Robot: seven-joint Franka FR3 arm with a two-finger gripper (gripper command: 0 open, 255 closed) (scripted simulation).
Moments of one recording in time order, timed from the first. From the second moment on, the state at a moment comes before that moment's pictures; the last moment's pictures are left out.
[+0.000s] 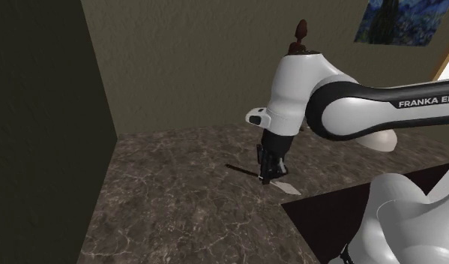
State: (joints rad) arm 0.48 -0.76 0.00 -2.64 0.04 1.93 -0.71
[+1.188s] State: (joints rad) arm 0.65 -0.50 0.40 -2.43 0.22 2.02 -0.26
